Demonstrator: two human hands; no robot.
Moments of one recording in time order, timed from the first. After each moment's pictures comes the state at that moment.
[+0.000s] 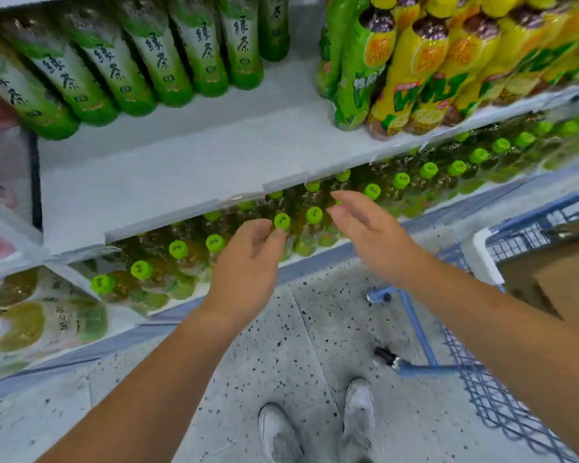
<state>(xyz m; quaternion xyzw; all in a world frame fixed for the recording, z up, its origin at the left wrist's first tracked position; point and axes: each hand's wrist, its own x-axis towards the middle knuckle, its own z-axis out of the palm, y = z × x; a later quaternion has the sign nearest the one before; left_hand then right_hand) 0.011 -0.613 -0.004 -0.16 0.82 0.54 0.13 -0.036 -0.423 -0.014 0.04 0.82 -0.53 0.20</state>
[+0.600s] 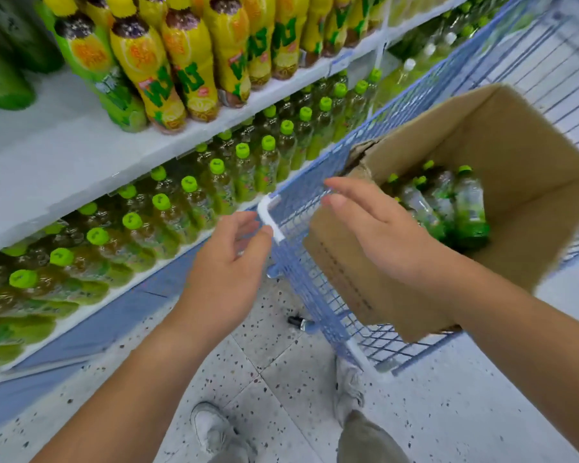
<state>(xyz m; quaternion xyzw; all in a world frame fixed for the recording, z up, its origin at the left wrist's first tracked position) 0.065 -0.355 0.068 -0.04 0.80 0.56 0.21 0.081 -0.153 0.085 0.15 0.83 -0.52 0.10</state>
